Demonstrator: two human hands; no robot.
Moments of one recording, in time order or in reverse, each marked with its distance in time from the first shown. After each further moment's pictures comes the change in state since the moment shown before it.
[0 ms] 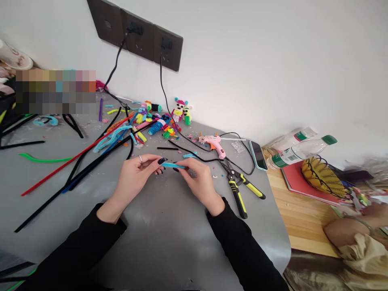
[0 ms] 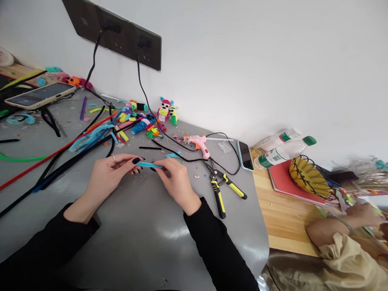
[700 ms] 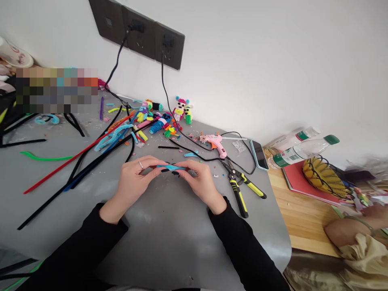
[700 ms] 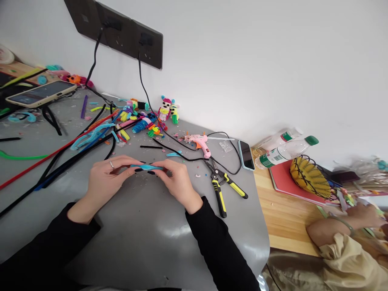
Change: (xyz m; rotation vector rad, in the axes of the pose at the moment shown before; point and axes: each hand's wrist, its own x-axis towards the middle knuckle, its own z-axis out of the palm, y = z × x) left_hand -0.008 -0.002 -0.005 0.221 -0.009 0.351; right_hand -0.001 -0.001 -0.002 0.140 -0.096 0.133
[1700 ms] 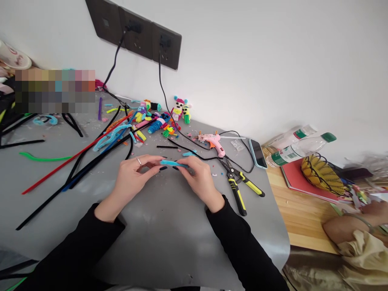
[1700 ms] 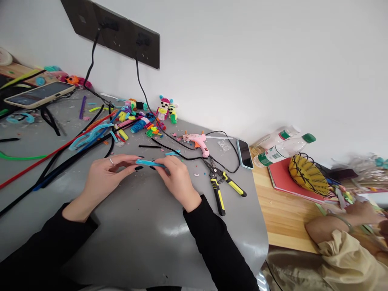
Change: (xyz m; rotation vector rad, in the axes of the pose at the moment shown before) left_hand -0.001 -0.008 -0.002 -0.030 -0.023 -0.088; right_hand -0.001 0.005 -0.001 -0.224 0.069 -0.159
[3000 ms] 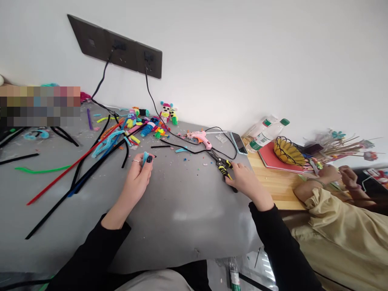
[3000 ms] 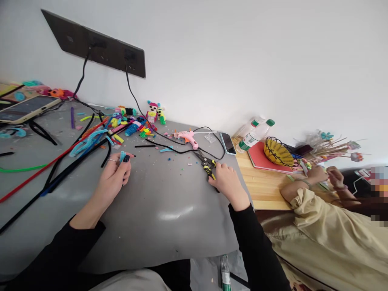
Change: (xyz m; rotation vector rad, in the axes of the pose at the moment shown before) left_hand -0.018 0.018 0.007 -0.358 -0.044 -0.385; right_hand -0.074 -0.023 -0.129 -1.044 -0.547 0.855
